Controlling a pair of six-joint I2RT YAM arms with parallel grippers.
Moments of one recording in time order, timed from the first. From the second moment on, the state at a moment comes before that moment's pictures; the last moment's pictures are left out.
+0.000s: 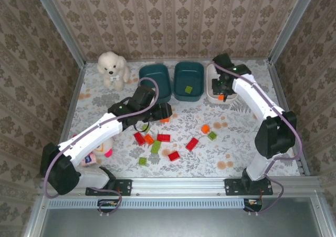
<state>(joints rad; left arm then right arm) -0.75 1.33 1.10 -0.59 0.11 -0.75 0.22 1.74 1.60 -1.02 0.22 0.33</state>
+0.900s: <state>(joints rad) -0.75 1.34 1.16 -0.67 0.10 -0.65 0.12 2.26 2.03 -1.07 0.36 0.40</state>
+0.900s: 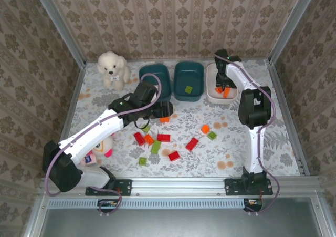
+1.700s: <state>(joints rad) -1.08 1.73 1.26 -0.78 0.09 -0.38 0.53 0.83 1.18 -0.82 0.02 0.56</state>
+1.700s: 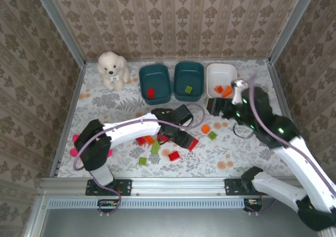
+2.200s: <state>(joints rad) -1.19 2.01 1.47 -0.84 -0.04 -0.36 0.54 0.66 1.21 -1.00 0.01 0.65</state>
